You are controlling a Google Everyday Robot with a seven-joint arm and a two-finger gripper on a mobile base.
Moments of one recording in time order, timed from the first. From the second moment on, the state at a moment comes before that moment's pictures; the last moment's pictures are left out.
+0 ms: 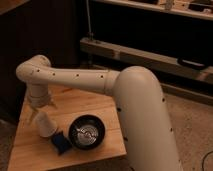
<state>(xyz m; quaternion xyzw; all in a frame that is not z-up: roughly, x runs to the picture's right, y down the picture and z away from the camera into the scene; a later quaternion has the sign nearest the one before) -0.309 0.116 0.692 -0.06 -0.43 -0.83 0.35</state>
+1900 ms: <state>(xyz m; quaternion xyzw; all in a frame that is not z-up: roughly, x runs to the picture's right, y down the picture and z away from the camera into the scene) -0.309 0.116 0.691 -0.06 -0.43 -0.83 0.35</state>
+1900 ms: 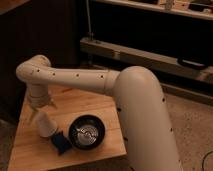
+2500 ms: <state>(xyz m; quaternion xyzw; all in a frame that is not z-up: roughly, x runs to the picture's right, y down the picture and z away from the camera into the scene) -0.326 0.121 0.693 -0.07 -0.40 -0.85 0.34</state>
